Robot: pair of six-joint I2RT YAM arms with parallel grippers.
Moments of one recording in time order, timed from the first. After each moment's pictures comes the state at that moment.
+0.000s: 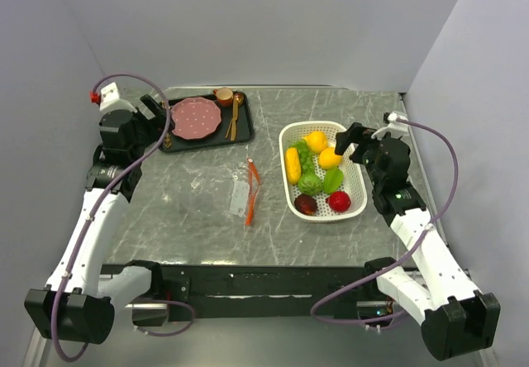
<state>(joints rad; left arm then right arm) -0.11 1.03 1.05 -0.25 -0.21 -0.52 0.20 0.90 0.74 -0.02 0.13 0.36</state>
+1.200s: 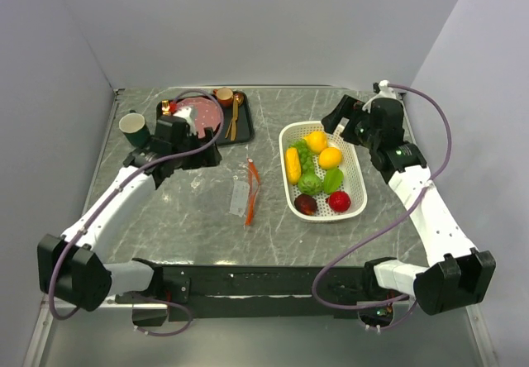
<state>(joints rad) -0.35 1.24 1.07 -0.51 0.03 -0.41 0.19 1.19 1.16 -0.38 -0.05 0.52</state>
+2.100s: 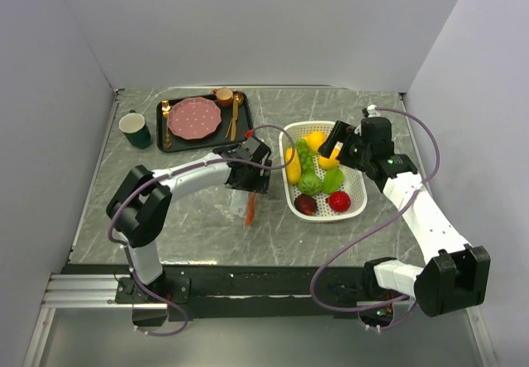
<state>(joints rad) -0.76 1.79 1.27 -0.57 -0.16 -0.55 0.19 1.18 0.99 -0.46 -0.09 0.54</state>
